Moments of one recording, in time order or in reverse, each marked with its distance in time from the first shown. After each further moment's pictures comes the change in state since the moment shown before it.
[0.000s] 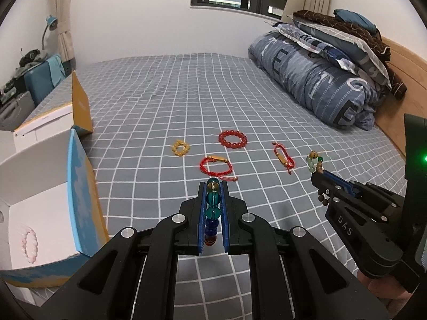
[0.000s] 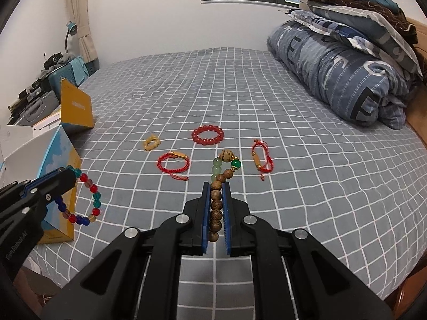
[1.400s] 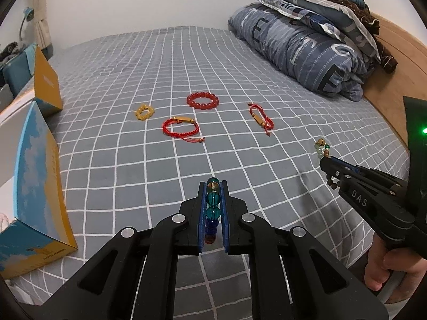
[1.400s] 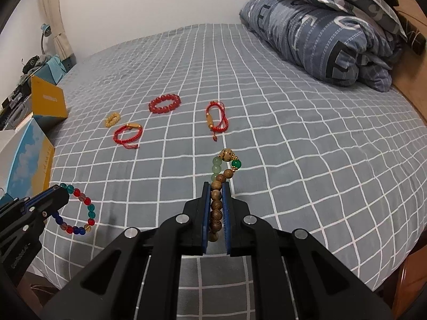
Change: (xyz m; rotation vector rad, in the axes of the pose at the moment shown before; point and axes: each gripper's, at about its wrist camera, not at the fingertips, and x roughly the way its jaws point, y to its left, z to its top) left arm 0.038 -0.043 -0.038 0.045 0.127 -0.084; right arm 0.015 -0.073 -0.041 0.097 0.104 -0.058
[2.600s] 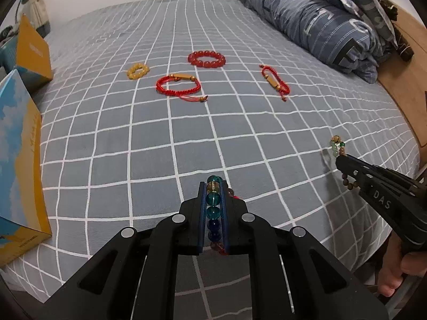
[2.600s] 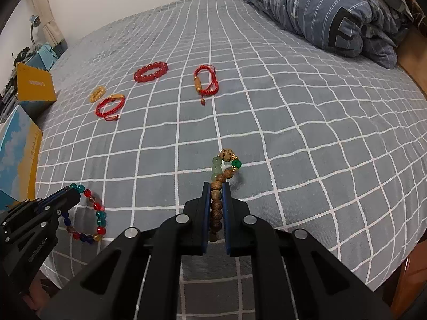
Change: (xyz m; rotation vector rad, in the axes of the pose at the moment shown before) left arm 0.056 -0.001 -0.017 -0.029 0.156 0.013; right arm 0.038 -0.015 -0.018 0.025 0.143 -0.003
